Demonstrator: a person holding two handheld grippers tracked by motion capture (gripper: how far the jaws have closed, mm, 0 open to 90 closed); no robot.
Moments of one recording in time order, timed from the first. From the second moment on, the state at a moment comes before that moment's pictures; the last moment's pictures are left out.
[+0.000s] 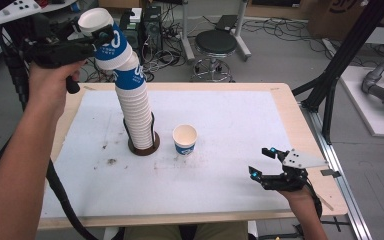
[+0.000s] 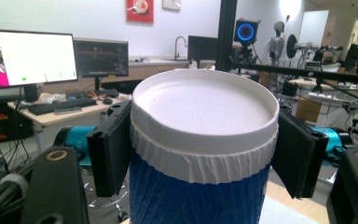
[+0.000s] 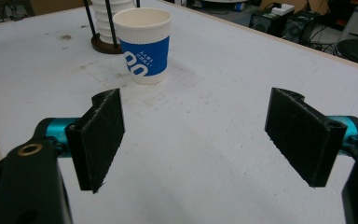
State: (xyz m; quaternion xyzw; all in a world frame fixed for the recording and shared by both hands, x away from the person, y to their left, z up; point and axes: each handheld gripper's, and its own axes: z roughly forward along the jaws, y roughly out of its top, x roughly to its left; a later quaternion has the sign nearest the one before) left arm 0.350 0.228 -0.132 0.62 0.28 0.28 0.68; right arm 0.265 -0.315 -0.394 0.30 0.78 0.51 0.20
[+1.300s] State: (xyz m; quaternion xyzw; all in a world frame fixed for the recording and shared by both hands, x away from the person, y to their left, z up) left arm 0.291 0.301 -0.232 0.63 0.31 0.31 0.64; right arm 0.266 -0.310 -0.397 0.30 0.78 0.51 0.20
